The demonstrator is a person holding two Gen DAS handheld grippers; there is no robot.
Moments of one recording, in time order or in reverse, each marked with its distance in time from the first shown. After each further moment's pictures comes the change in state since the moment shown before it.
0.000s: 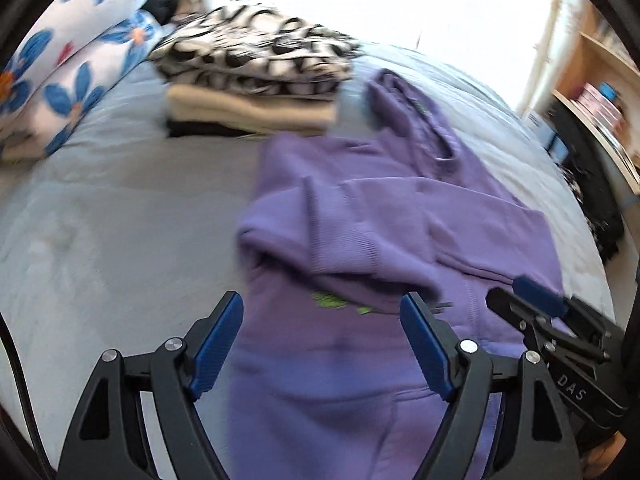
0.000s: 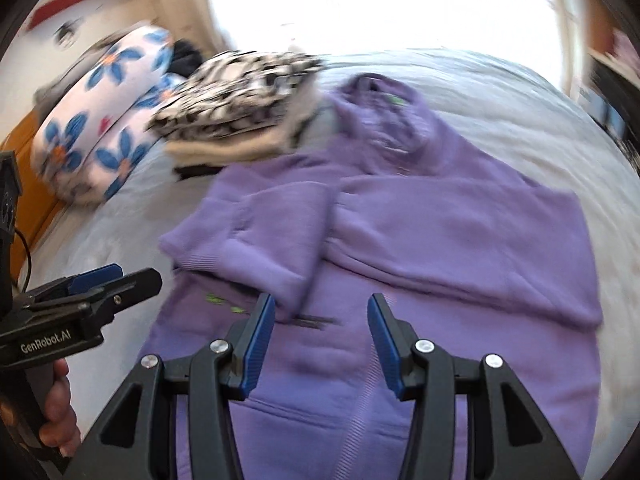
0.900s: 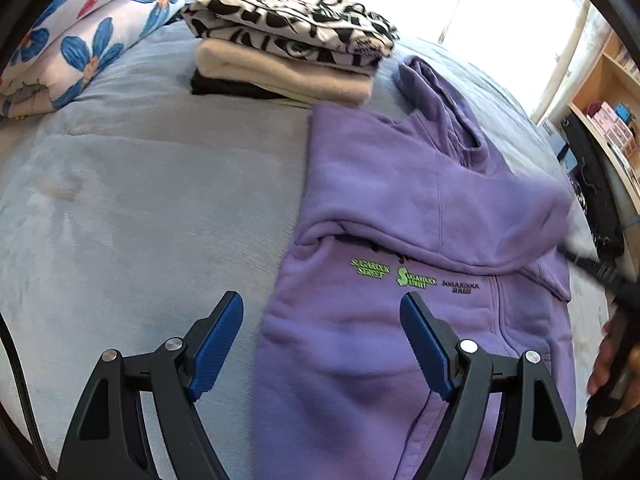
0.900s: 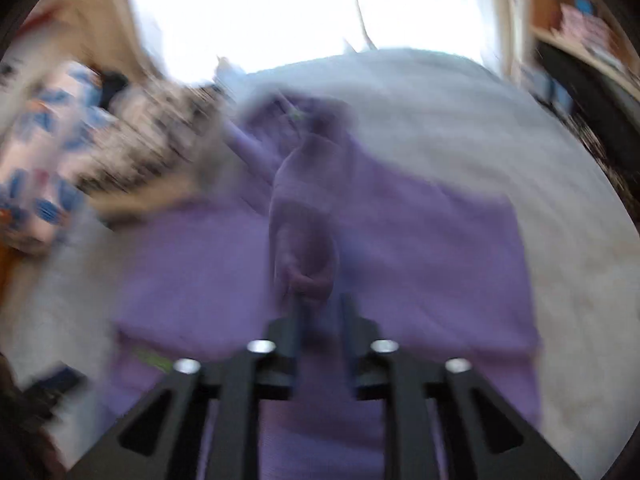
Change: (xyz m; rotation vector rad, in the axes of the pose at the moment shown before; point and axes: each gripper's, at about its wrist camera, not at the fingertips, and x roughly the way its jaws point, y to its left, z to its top) left arm 0.022 0.025 -0.019 -0.065 0.065 -0.019; right arm 0.003 -0.126 0.000 0.262 0.122 -0.245
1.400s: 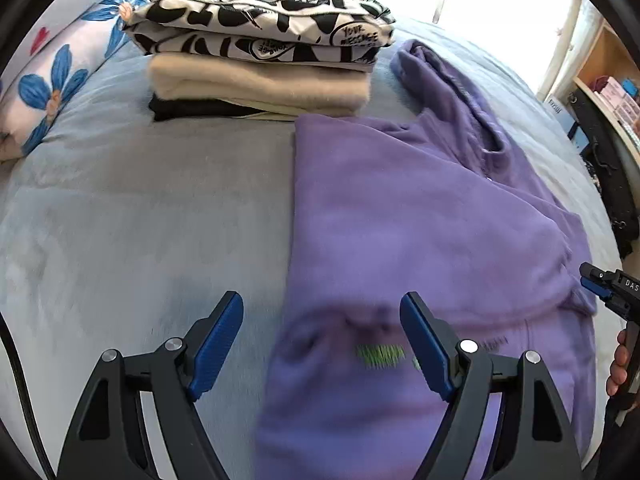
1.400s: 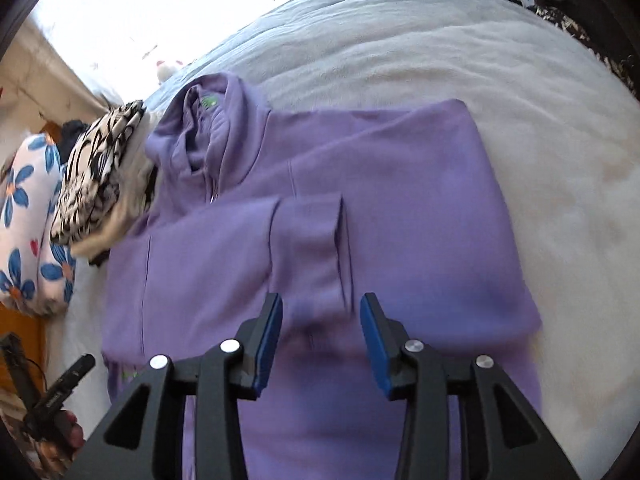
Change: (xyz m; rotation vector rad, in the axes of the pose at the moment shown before) left arm 0.063 -0.012 0.070 0.079 0.046 0.042; right arm 0.058 -0.080 0.041 0.235 0.057 0.192
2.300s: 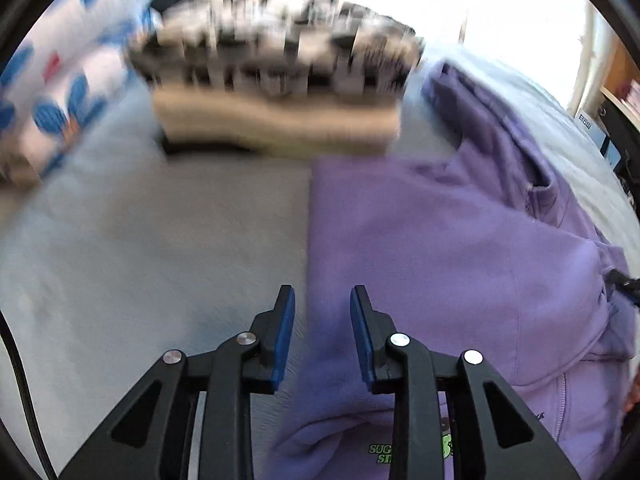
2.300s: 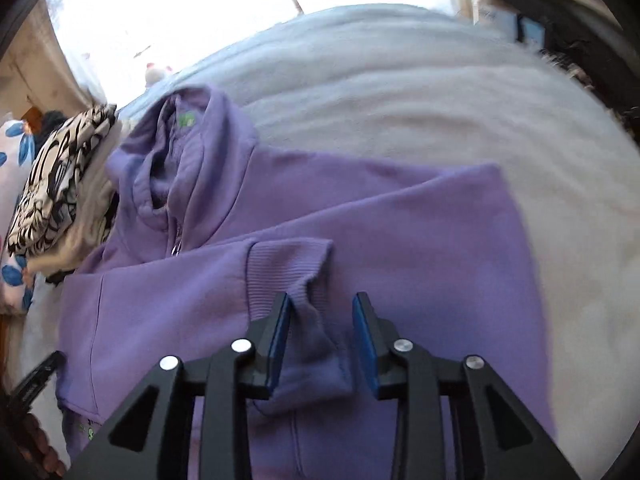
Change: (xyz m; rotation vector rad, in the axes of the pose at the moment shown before) left arm 0.018 -0.019 0.024 0.021 -0.176 0.160; right arm 0.014 0.021 0.026 -0.091 -0.175 -0.165
